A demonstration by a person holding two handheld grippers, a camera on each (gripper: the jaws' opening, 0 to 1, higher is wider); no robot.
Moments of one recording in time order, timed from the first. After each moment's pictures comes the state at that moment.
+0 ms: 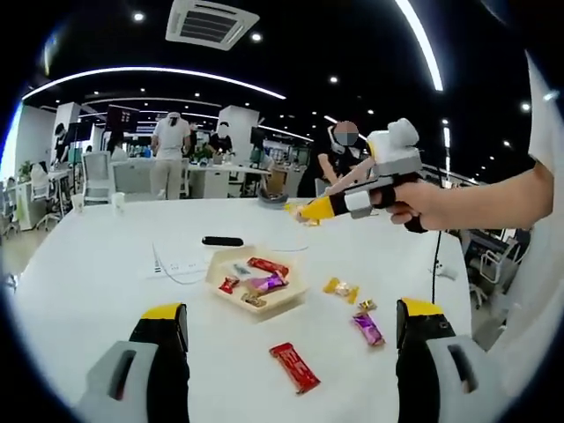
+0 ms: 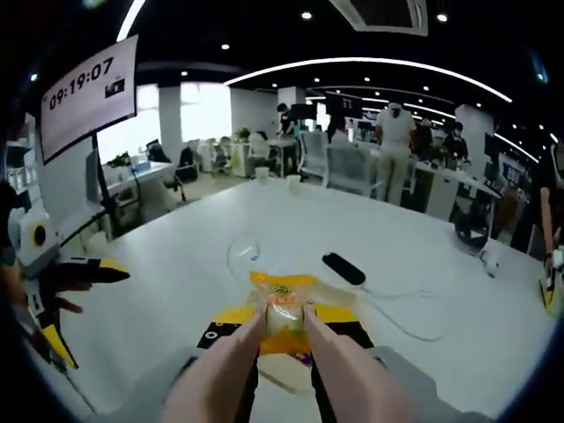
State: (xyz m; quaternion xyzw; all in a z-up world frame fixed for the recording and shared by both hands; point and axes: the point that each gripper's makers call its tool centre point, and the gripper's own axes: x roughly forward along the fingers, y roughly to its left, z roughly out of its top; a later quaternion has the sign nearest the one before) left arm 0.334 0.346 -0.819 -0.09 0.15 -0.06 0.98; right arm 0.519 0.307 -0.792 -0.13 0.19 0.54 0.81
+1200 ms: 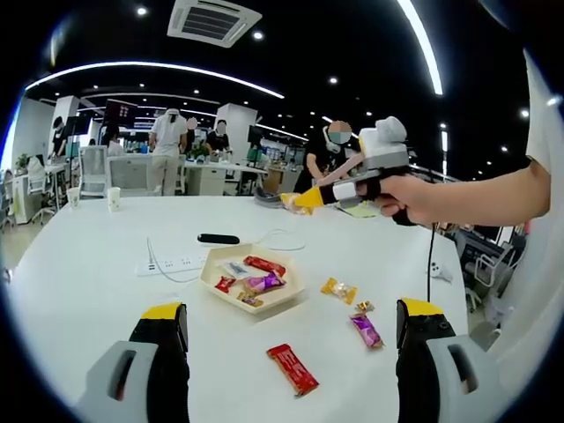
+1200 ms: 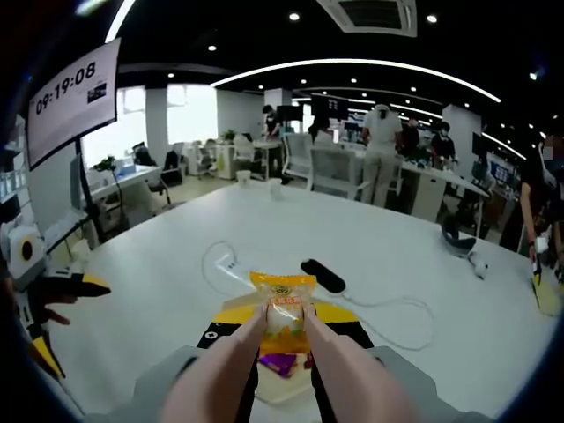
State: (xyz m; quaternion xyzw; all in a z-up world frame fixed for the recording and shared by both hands) left arm 0.341 0.344 -0.821 -0.10 0.15 -0.07 0.98; right arm 0.556 0.312 -0.790 -0.13 0.19 0.52 0.83
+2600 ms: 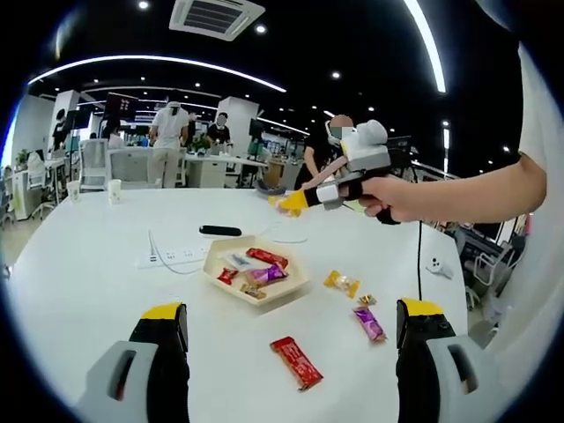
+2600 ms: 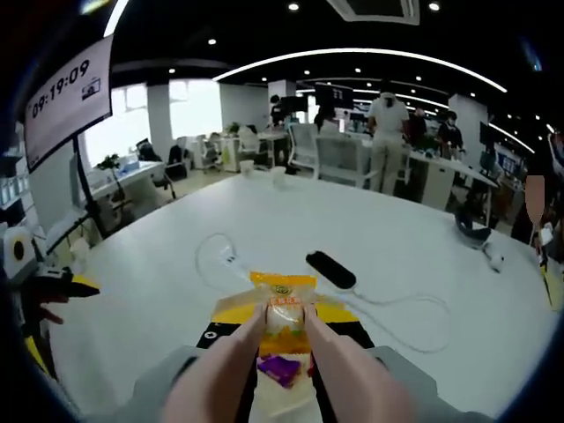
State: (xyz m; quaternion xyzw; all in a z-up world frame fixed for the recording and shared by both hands) left arm 0.341 0.351 -0.835 -0.11 0.17 -0.07 0.98; right arm 0.569 0.334 -0.822 -0.13 0.22 0.53 0.81
